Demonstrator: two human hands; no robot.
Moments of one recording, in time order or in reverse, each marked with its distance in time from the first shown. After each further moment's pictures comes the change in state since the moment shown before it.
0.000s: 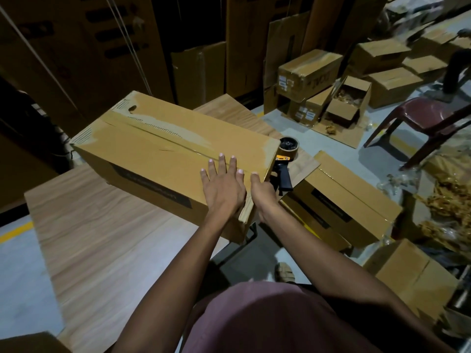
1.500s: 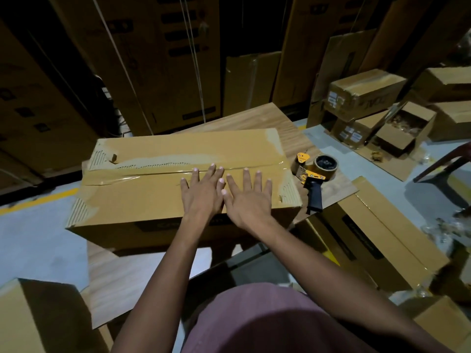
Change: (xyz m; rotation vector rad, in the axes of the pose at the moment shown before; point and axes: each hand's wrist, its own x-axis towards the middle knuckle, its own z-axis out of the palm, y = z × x) left_hand -0.029 -0.100 -0.033 0.009 -0.010 -0.197; right_hand -0.027 -0.008 0.060 -1.401 -0.216 -0.804
